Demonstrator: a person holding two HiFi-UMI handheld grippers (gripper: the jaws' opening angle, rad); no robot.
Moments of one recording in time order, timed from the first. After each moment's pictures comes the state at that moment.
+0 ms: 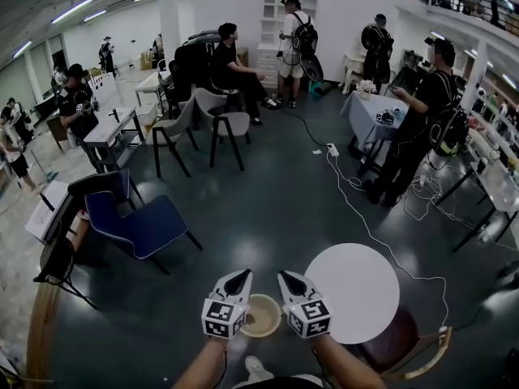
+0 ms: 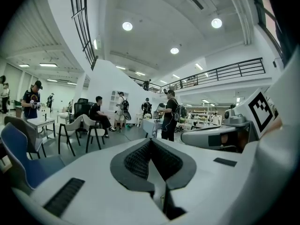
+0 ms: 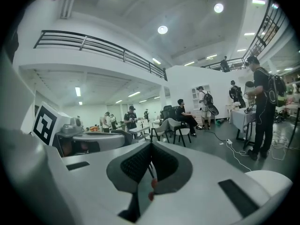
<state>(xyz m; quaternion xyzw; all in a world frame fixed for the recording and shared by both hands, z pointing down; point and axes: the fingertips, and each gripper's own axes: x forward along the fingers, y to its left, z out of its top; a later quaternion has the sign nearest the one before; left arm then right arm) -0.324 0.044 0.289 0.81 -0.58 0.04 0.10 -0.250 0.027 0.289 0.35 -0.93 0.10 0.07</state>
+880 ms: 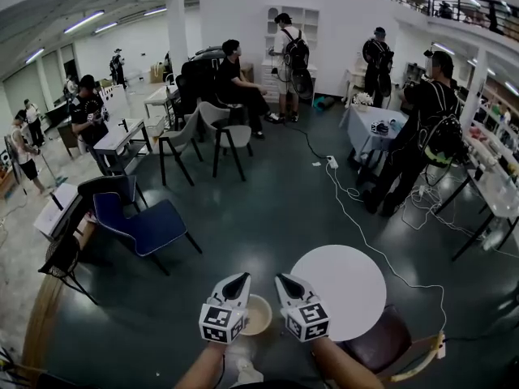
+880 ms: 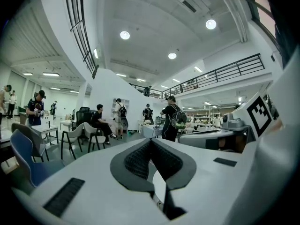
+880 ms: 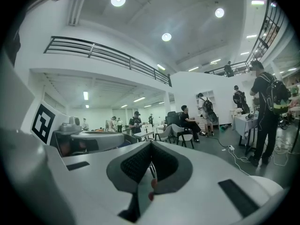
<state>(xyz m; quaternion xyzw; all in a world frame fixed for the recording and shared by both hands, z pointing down) -0.220 0.127 0.240 0.80 -0.60 0.02 0.06 -0.151 0.105 0.247 0.33 -0.94 0.08 0.04</state>
